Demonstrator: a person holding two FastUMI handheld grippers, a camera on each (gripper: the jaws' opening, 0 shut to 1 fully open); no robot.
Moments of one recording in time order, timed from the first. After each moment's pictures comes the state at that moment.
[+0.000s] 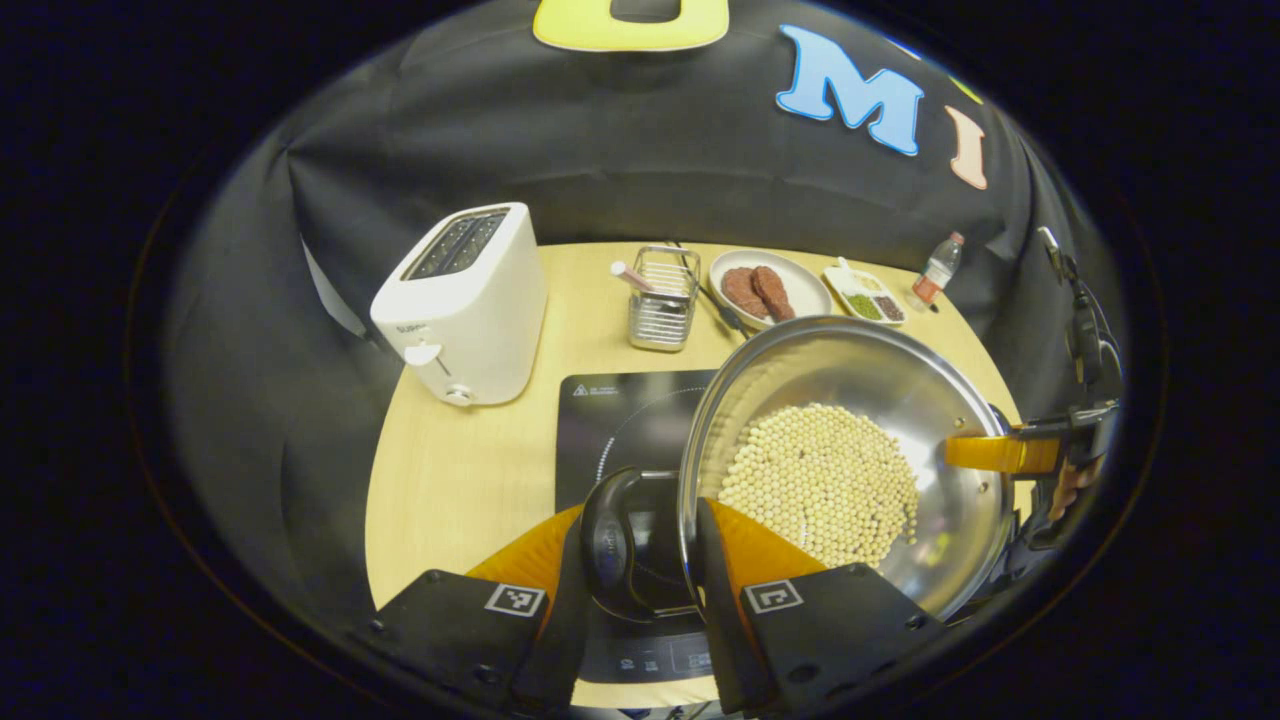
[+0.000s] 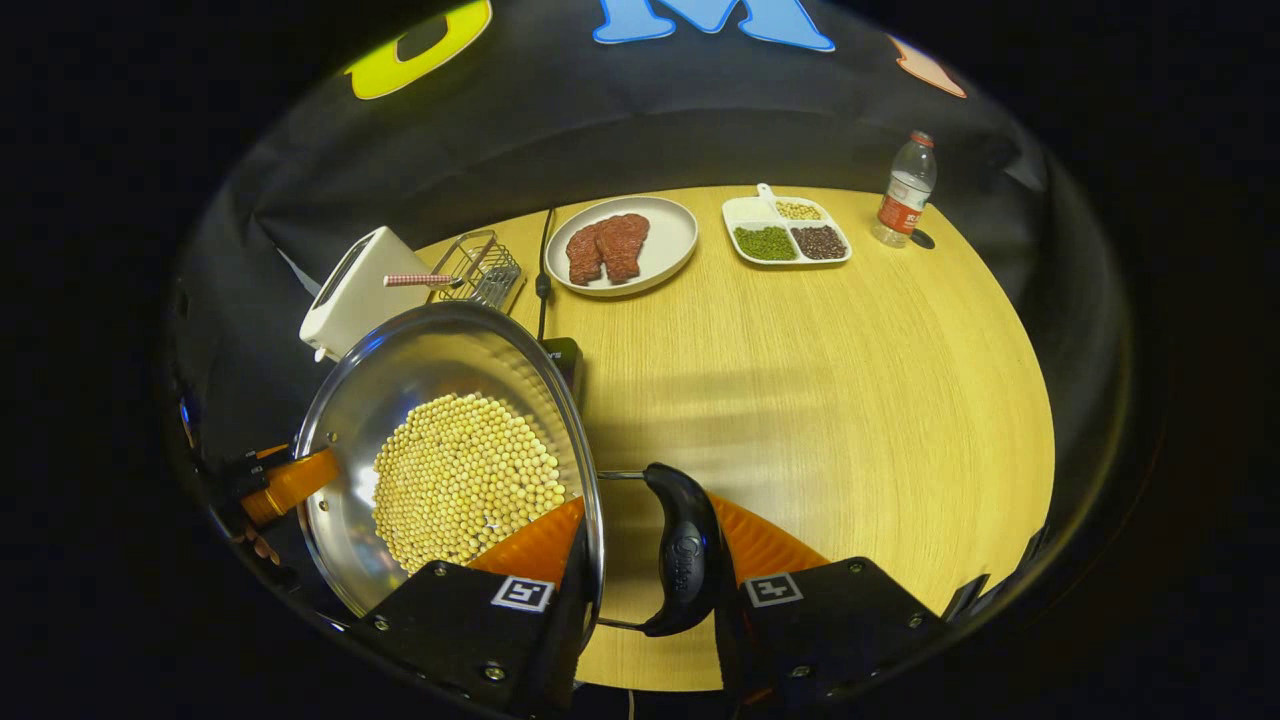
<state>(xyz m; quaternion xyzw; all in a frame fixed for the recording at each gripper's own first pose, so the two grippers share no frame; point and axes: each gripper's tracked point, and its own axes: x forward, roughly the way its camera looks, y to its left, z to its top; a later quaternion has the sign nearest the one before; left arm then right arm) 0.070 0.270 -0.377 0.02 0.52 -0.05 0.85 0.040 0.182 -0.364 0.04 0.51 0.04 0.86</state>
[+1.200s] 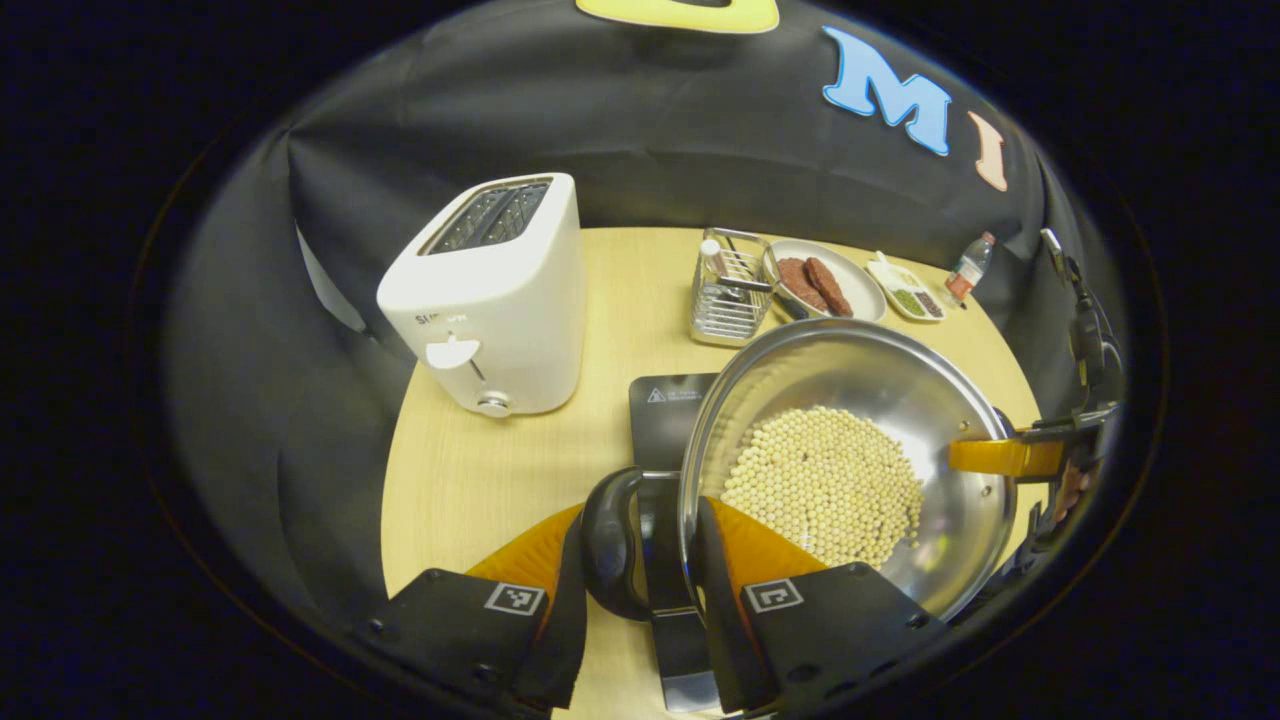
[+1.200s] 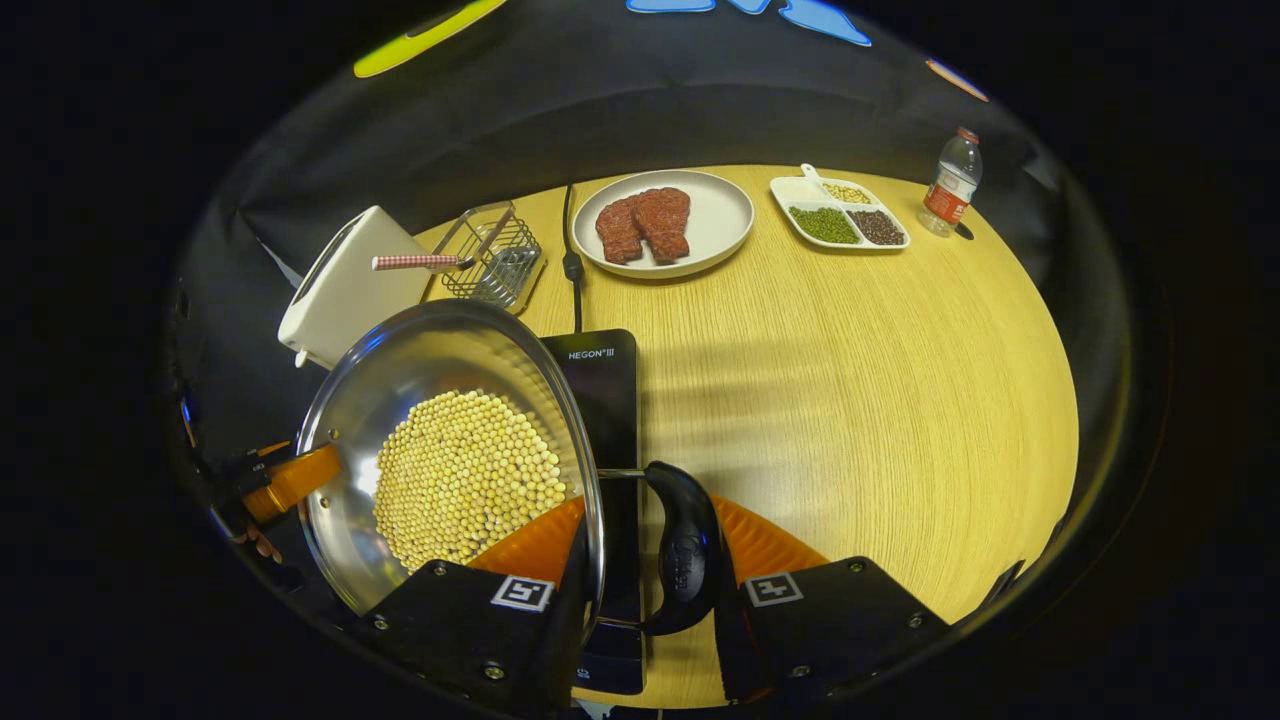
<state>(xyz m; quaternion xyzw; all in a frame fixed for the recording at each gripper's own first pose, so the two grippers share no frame) 0.088 0.308 -0.404 0.02 0.52 -0.05 0.85 0.070 0.240 -0.400 0.04 0.53 0.03 0.85</state>
